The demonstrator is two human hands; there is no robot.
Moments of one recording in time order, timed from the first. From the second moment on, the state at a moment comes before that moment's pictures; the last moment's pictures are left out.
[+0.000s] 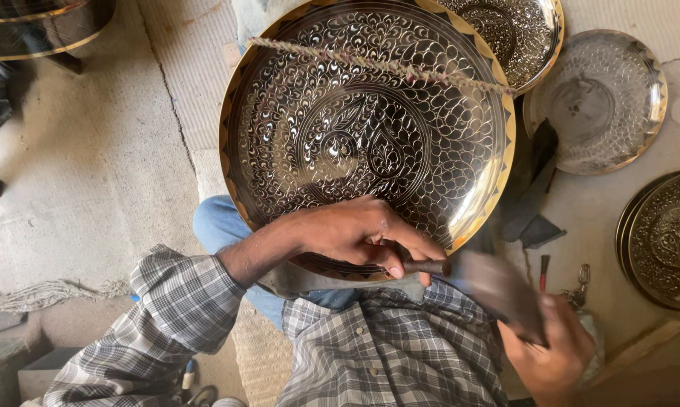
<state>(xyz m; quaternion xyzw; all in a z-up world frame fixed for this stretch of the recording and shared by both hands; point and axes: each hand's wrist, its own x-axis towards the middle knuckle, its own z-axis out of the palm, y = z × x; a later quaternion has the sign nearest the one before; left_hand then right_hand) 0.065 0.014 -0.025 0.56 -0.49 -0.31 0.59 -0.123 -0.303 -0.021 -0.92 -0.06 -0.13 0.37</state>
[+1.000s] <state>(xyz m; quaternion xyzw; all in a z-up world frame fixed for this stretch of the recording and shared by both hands) 0.064 0.013 -0.005 0.61 -0.44 -0.33 0.57 -0.083 -0.322 0.001 -0.95 -0.09 0.02 0.30</state>
